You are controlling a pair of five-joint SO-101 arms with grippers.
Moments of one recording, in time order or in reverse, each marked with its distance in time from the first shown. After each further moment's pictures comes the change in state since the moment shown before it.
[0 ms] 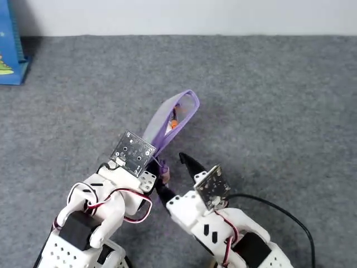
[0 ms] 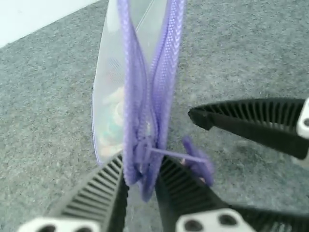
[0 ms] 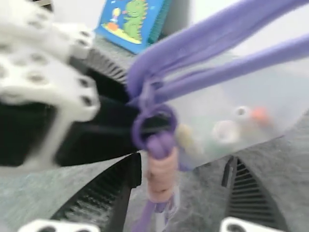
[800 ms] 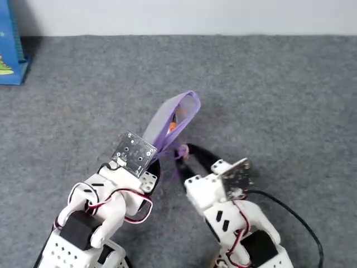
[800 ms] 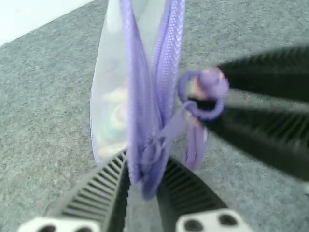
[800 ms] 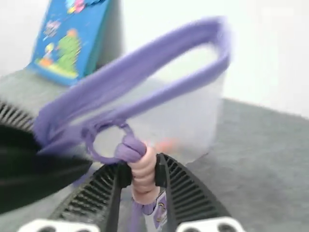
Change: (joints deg) left arm 0.0 0.3 0.0 0.2 0.0; right arm 16.5 -0.1 -2.9 -4.4 2.2
